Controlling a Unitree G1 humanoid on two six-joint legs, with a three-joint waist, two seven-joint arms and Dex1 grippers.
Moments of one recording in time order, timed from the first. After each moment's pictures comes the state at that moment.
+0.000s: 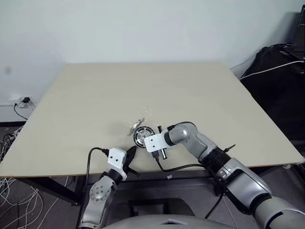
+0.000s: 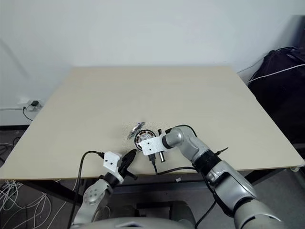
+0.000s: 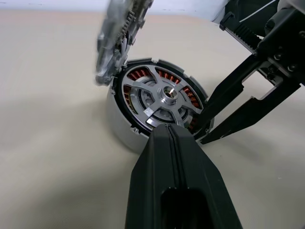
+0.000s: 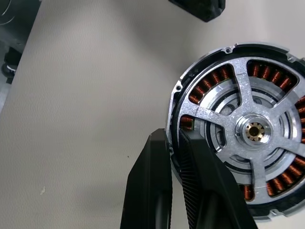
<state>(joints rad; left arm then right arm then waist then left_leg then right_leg) 0.26 0.08 -0.17 0.08 -0.10 -0.21 -0.41 -0.62 -0.36 0.68 0.39 -0.40 -0.02 1.02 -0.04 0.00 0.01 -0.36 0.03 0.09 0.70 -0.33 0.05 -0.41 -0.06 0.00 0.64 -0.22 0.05</state>
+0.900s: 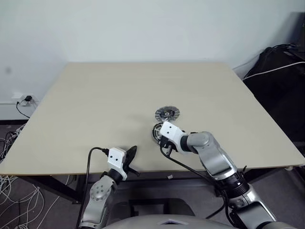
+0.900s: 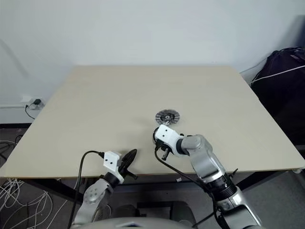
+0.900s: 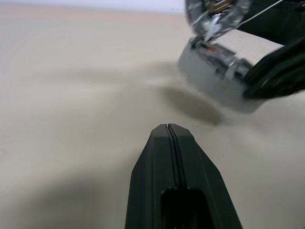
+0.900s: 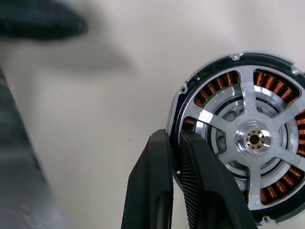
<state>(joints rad) 0.26 0.08 -0.17 0.08 -0.12 -0.19 -0.42 -0.31 -0.33 0.35 -0.26 -0.22 0.92 0.90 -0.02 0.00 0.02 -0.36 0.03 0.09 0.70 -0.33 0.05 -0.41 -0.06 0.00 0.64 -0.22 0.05</state>
